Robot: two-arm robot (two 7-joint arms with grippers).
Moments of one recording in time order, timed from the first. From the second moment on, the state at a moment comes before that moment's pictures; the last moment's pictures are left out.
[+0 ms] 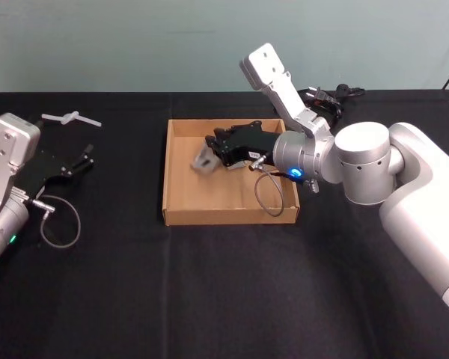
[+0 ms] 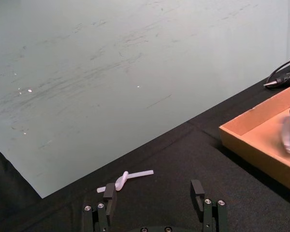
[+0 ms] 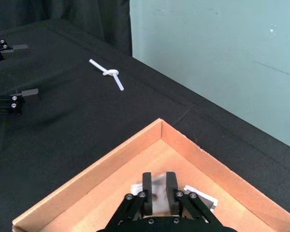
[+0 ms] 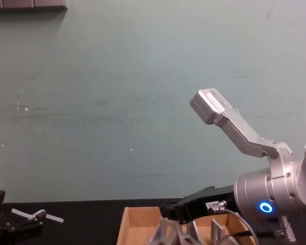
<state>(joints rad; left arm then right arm) -0.20 0.60 0.45 -1.41 -0.25 -0.12 0.03 0.61 0.22 -0.56 -1.13 0.23 0.34 0.45</state>
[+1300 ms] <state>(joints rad) -0.20 0.60 0.45 -1.41 -0.25 -0.12 0.03 0.38 0.35 -0.50 -1.44 0.26 0.25 0.43</state>
